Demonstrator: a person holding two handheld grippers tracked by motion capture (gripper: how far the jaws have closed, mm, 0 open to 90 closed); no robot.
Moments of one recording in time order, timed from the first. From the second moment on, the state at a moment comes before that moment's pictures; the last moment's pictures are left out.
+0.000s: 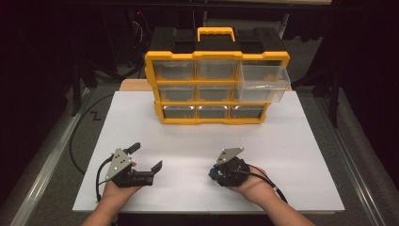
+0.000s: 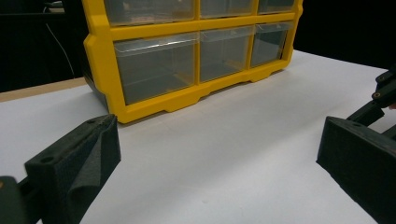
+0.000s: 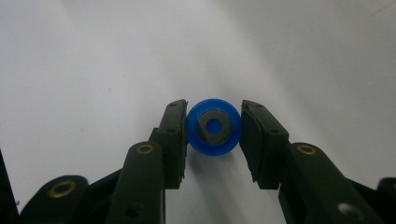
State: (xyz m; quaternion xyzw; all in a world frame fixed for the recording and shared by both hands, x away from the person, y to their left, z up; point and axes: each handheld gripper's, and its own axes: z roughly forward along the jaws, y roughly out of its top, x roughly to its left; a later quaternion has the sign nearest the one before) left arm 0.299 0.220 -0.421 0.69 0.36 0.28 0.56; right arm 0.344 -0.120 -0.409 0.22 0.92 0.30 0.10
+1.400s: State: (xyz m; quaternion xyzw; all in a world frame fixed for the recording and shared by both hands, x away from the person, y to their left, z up) left arm 0.299 0.220 -0.421 0.69 0.36 0.28 0.56; right arm 0.356 -0.192 -0.391 0.27 0.92 0.26 0.12
